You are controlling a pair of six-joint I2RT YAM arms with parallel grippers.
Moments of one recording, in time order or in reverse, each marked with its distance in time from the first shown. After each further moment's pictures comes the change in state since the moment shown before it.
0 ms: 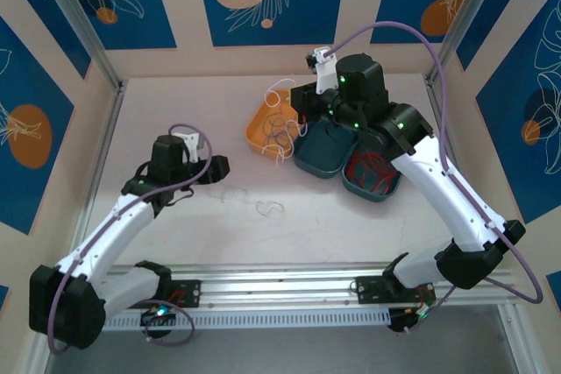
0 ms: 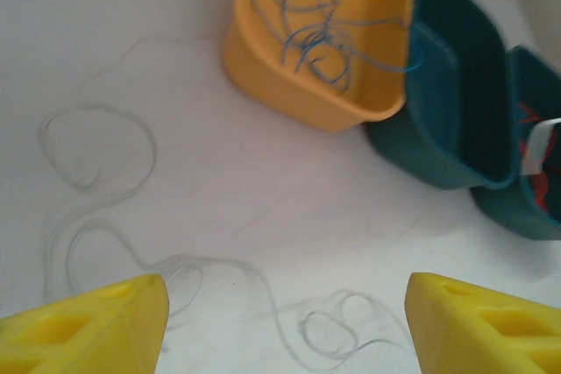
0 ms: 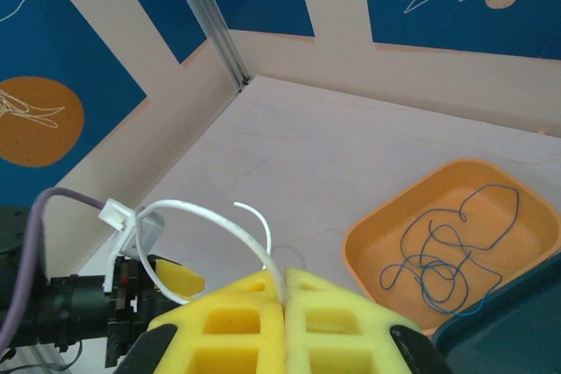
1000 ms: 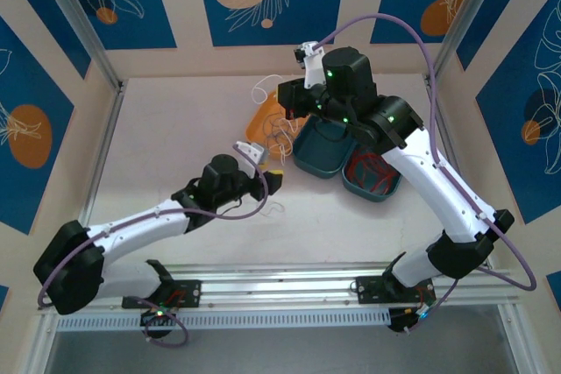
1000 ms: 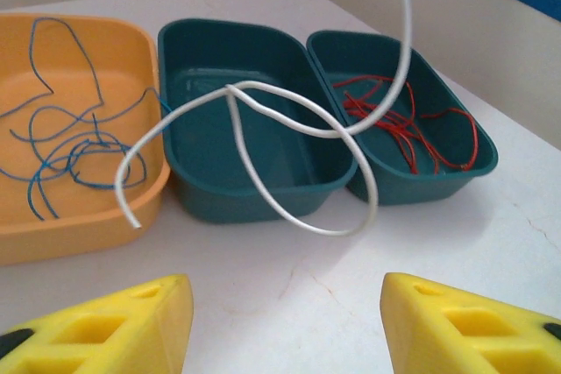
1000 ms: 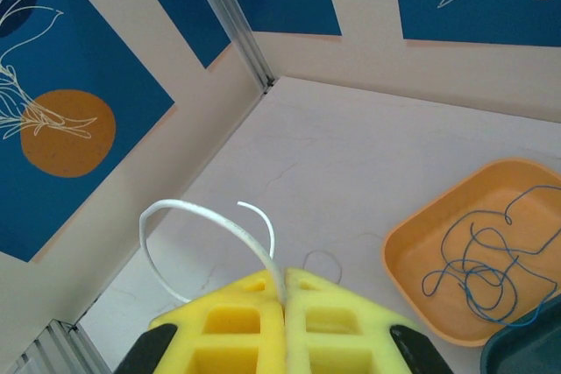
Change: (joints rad) left arm -0.481 0.217 -0.070 0.583 -0.223 0.206; right arm 0.063 0.079 0.121 -0.038 0.017 0.070
